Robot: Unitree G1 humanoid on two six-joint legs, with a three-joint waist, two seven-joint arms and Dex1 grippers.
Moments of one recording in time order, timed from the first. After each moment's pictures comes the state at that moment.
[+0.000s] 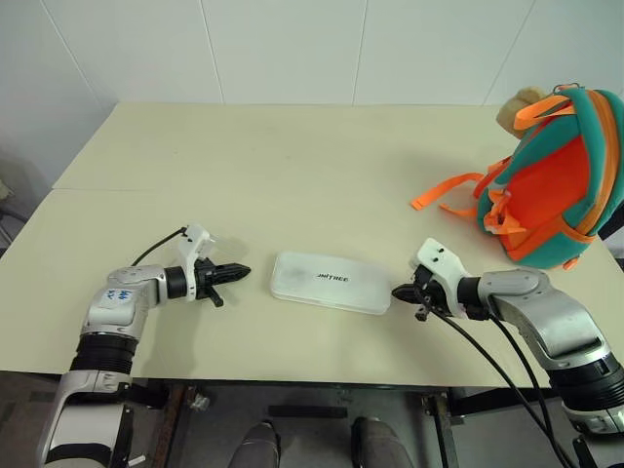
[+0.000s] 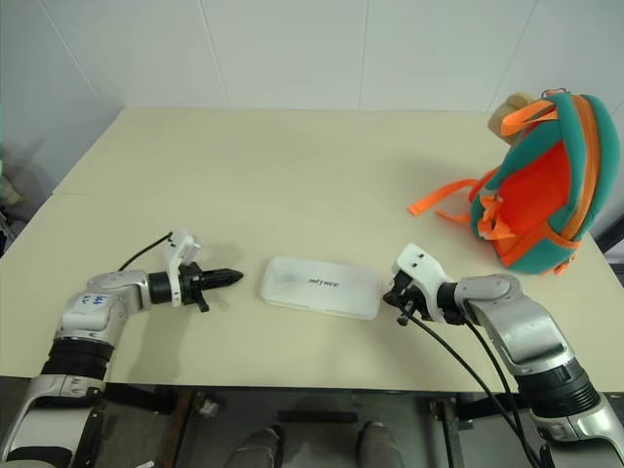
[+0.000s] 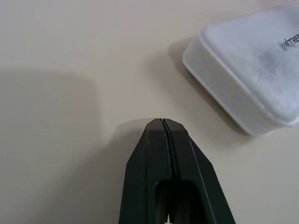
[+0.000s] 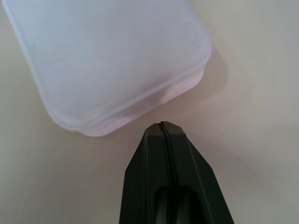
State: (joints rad) left arm -0.56 0.58 0.04 0.39 -0.32 0.54 -0.96; right arm -0.46 -0.76 0.17 -0.23 0.27 0.89 0.86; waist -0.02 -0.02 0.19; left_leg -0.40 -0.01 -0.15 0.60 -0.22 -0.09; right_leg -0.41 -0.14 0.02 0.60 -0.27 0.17
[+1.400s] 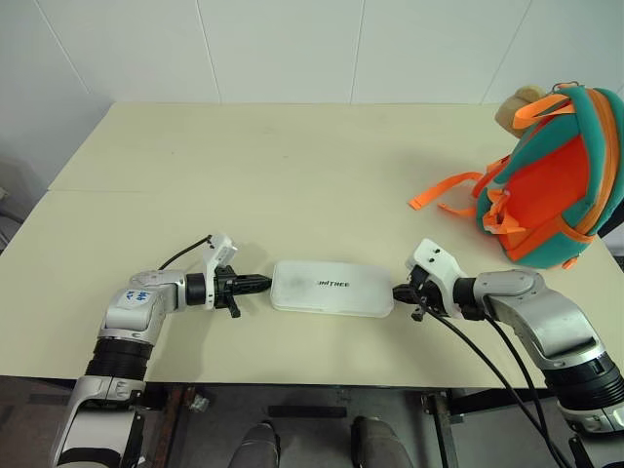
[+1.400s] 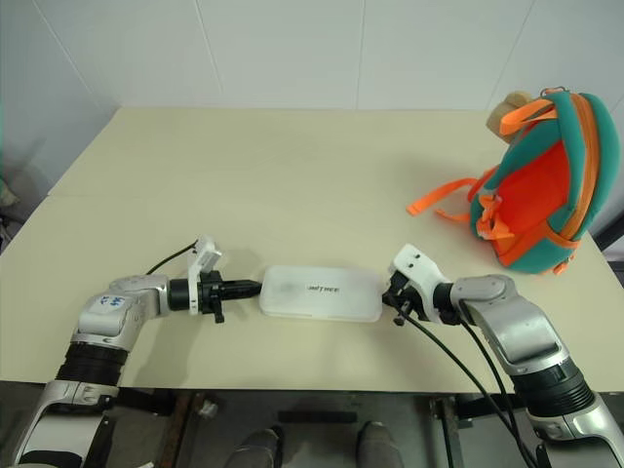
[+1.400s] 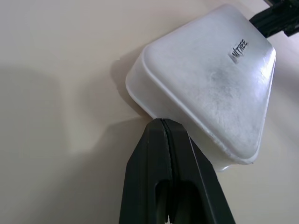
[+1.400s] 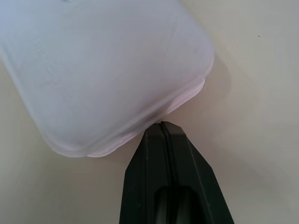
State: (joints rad) left arm -0.52 0.57 -0.01 0.21 -0.35 0.70 -1.04; right arm -0.46 -0.75 0.17 -0.23 0.26 0.90 0.86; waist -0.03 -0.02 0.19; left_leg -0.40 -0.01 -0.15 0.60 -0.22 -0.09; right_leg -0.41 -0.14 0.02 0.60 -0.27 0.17
